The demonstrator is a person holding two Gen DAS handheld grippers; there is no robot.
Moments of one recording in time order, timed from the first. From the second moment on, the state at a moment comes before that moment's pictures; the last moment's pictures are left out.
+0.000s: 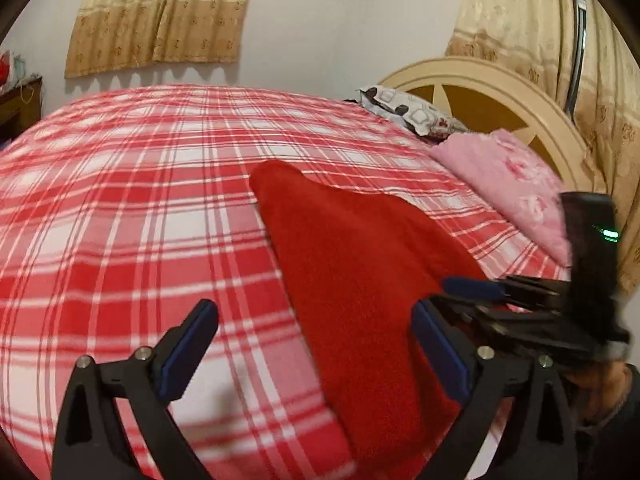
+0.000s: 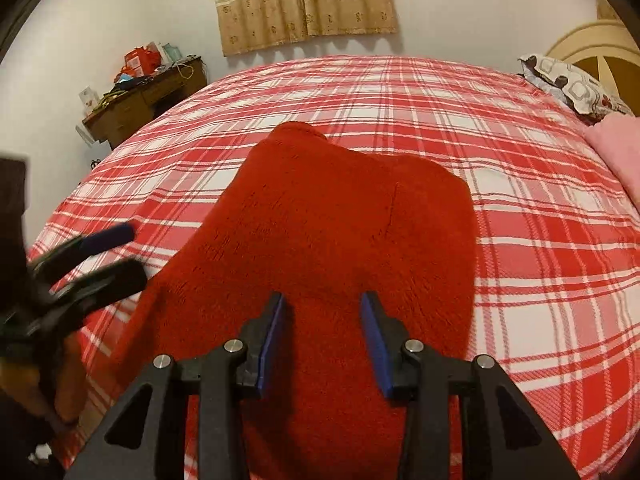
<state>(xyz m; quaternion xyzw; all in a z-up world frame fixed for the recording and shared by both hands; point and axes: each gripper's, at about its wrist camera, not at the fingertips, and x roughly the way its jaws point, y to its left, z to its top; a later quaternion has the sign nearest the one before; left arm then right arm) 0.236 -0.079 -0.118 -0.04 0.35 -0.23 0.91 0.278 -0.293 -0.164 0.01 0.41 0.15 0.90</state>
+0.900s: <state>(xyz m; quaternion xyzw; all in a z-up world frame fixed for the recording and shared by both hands) 0.235 -0.091 -0.140 0.00 0.37 -0.21 0.91 0.277 -0.305 -0.142 0.01 0.37 0.08 0.93</state>
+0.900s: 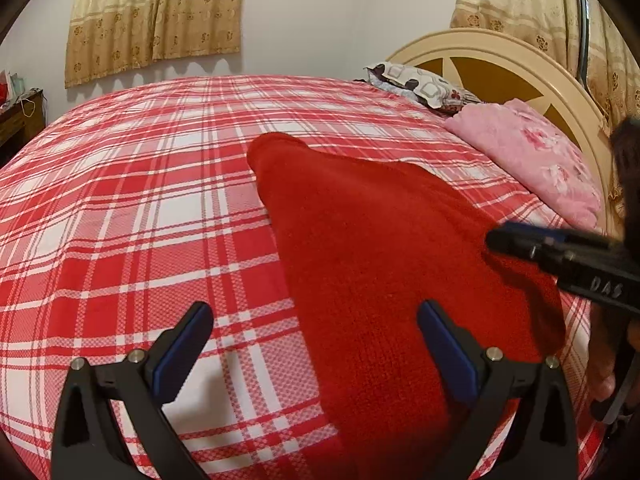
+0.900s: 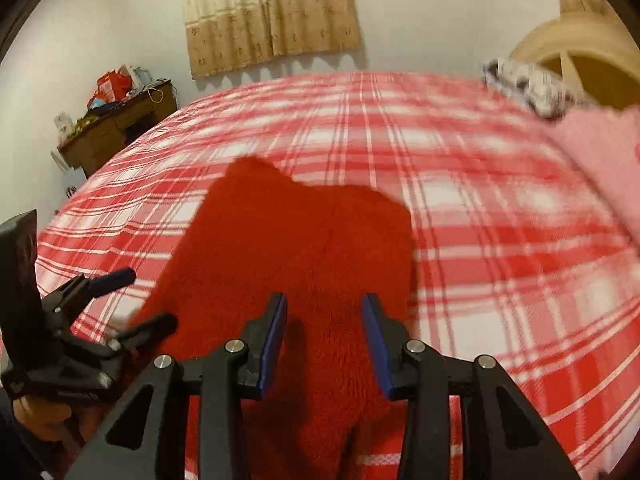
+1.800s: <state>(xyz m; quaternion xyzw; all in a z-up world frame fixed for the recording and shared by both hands) 0.235 -0.098 -0.143 -0.05 0.39 -0.28 0.88 0.320 -0.382 -0.163 0.17 0.40 0.10 0.90</state>
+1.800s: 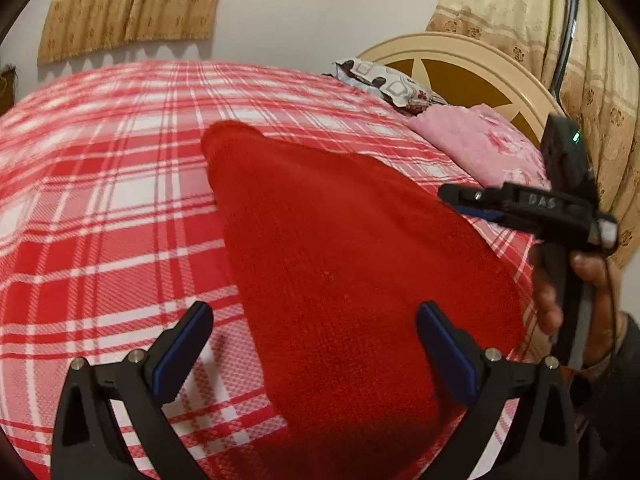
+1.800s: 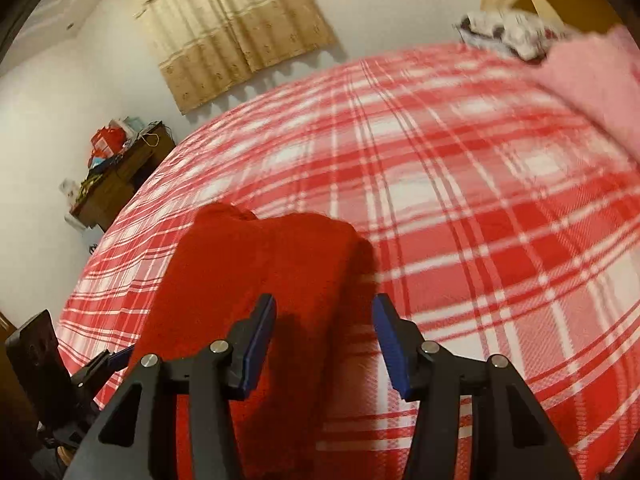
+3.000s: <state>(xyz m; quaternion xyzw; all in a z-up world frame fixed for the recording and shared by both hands) 0.217 -0.103 -0.133 -0.05 0.40 -0.29 0.87 0.351 -0.372 -0.192 0.30 0.40 0.19 0.85</state>
